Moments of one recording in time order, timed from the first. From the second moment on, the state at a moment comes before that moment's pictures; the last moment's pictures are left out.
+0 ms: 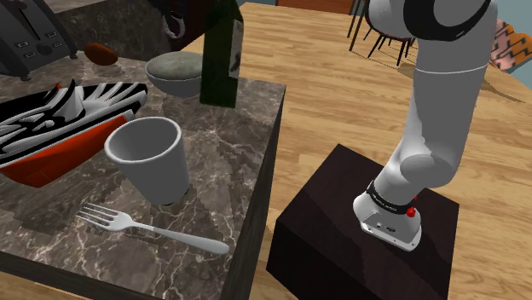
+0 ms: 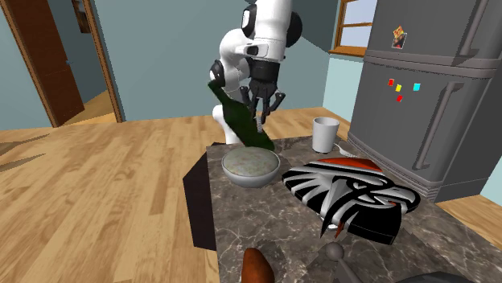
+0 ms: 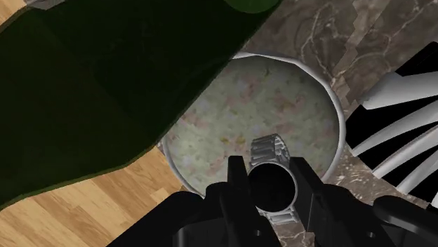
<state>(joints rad) 0.04 0.36 0.66 -0.99 -0.41 1.35 0.76</state>
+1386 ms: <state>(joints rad) -0.08 0.29 0.66 -1.29 -0.35 1.59 0.75</state>
